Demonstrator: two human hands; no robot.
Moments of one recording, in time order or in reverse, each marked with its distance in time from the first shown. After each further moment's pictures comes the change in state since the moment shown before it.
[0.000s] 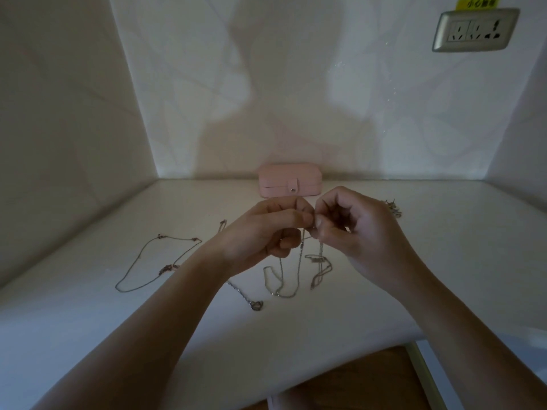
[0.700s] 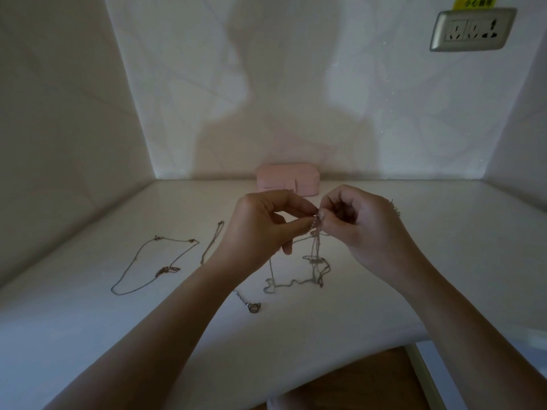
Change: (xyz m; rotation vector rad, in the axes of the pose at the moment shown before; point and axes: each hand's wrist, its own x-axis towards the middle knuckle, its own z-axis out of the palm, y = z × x) left_hand -0.003 -0.001 0.015 0.467 0.423 0.244; right_hand 0.006 0.008 -0.007 -0.081 0.053 0.129
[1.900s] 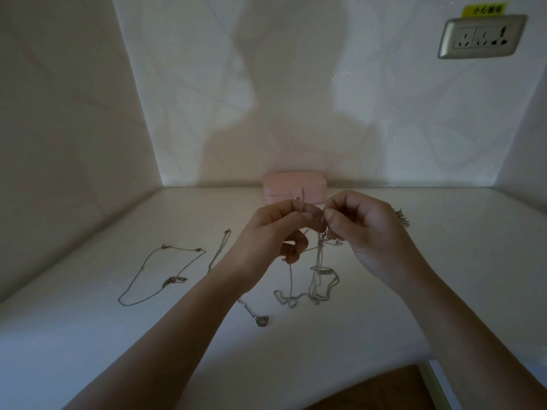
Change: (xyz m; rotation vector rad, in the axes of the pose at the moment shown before) left_hand 0.009 -0.011 -0.004 -0.395 -0.168 -0.161; right_hand 0.012 0.007 0.008 0.268 0.011 0.047
